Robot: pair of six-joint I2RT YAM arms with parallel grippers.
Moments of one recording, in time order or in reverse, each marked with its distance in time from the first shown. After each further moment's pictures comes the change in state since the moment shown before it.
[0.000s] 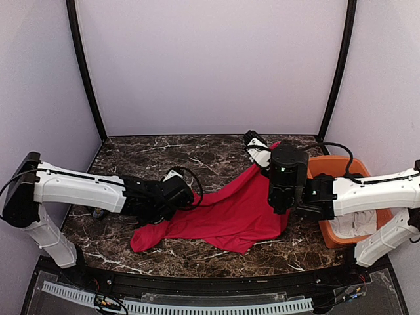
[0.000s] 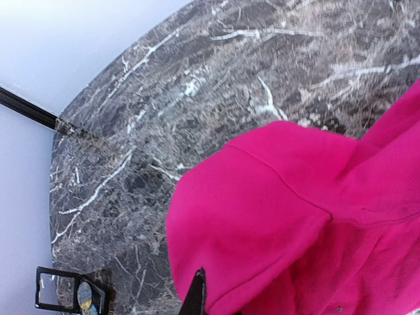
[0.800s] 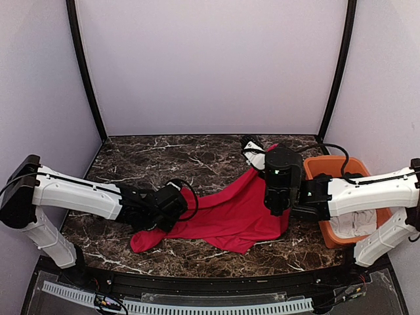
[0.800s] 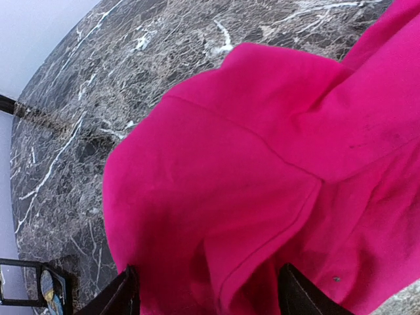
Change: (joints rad) left arm 0.001 -0.050 -0.124 0.089 0.173 0.006; right arm -0.007 0.032 0.000 0.001 -0.001 -0.003
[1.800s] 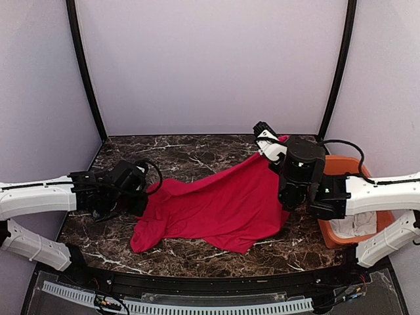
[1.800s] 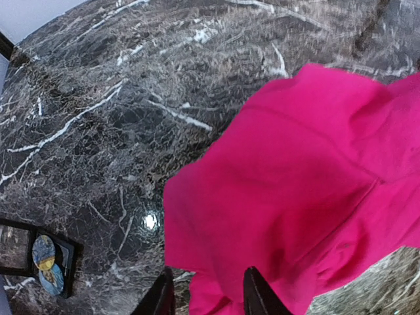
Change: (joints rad) left arm 0.219 -0.393 -0.092 -0.125 0.206 -0.037; right arm 0.021 -0.127 0.003 0.003 0.022 -0.005
